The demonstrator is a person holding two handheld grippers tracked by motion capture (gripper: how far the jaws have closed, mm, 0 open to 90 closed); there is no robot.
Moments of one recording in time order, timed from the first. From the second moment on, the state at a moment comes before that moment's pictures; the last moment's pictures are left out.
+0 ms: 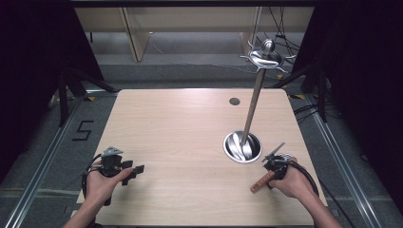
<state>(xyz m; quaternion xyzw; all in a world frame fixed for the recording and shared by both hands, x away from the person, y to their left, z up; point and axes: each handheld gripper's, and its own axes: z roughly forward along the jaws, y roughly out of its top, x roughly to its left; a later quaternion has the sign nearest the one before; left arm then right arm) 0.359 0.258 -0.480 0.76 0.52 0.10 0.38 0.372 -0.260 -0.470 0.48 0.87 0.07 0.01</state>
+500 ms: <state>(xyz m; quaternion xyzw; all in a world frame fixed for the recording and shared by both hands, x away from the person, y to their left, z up) 0.358 0.256 -0.481 0.75 0.52 0.10 0.39 0.375 -0.266 -0.447 0.33 0.93 0.15 0.05</state>
